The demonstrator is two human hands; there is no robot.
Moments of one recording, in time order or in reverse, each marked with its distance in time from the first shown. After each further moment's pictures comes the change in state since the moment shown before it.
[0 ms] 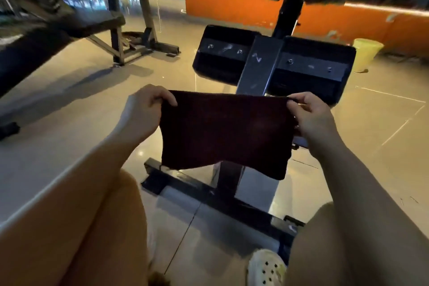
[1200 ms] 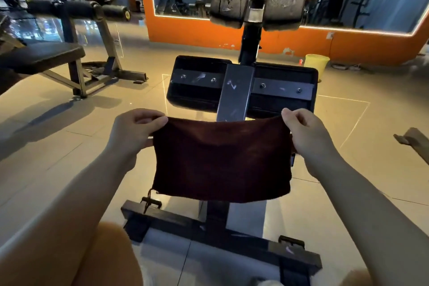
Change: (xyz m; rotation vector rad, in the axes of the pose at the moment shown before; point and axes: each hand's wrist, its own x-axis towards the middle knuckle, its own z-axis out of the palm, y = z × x) left_hand 0.053 0.004 0.012 -0.388 -0.078 -0.156; right_hand 0.005 -0.019 -0.001 -0.083 0.186 0.052
